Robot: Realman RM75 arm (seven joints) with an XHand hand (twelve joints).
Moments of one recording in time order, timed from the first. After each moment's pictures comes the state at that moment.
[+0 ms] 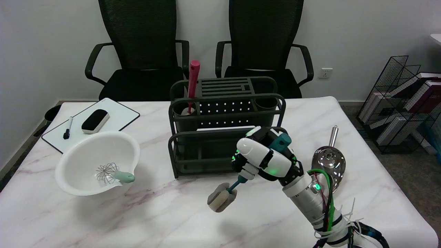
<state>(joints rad) -0.29 -1.05 -2.05 1.50 0.41 1.00 1.88</state>
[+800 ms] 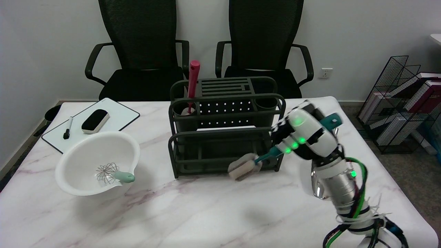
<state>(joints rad) -0.32 -0.99 -1.95 1.47 0.53 1.21 1.94</state>
